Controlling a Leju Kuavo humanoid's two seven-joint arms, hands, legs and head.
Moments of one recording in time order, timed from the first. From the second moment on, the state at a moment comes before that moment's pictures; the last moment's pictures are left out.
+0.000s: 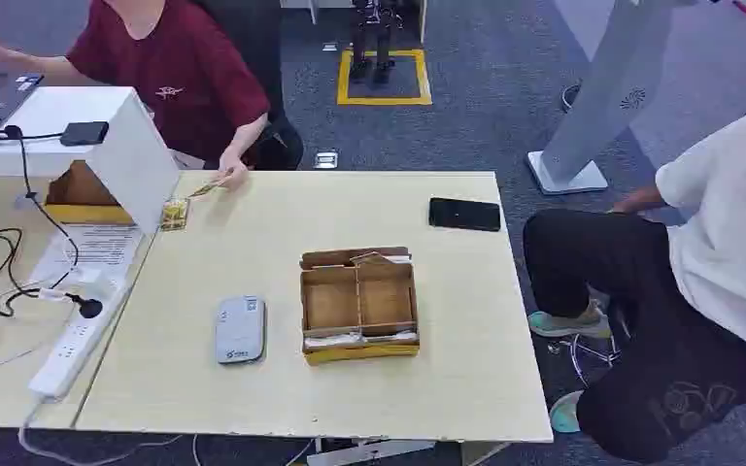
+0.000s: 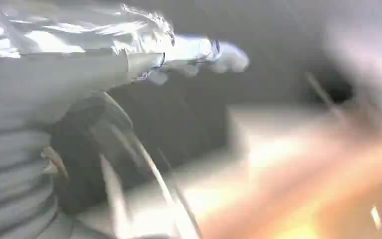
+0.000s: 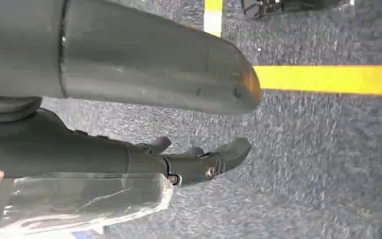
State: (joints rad) left arm -0.04 -0.12 1.14 -1.10 0.19 -0.26 -0.59; right arm -0.02 0.03 -0.50 -0.22 0.69 -0.18 -0.02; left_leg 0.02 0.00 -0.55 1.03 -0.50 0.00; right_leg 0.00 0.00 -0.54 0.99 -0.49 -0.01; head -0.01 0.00
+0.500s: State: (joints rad) left arm 0.07 -0.24 0.71 -1.80 0.26 -0.35 -0.70; right arm -0.02 0.06 -0.55 -0.21 0.73 -0.18 -0.02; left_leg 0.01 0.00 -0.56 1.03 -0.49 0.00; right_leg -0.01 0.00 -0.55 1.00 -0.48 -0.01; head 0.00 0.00
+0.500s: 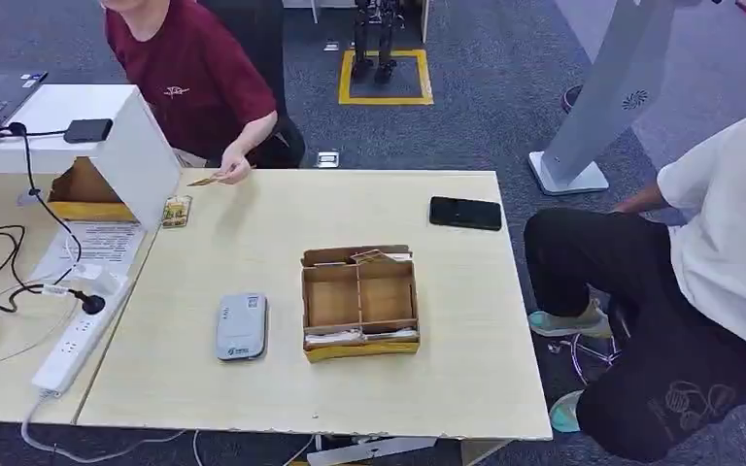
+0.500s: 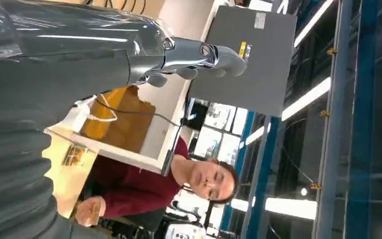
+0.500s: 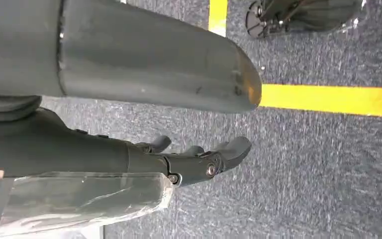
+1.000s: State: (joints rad) left arm 0.07 -0.25 0.71 -1.82 0.22 -0.33 -0.70; right arm -0.02 0.06 -0.58 -0.21 0.75 -0.17 -0.03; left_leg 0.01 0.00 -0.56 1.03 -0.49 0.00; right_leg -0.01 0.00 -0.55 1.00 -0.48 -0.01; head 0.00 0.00
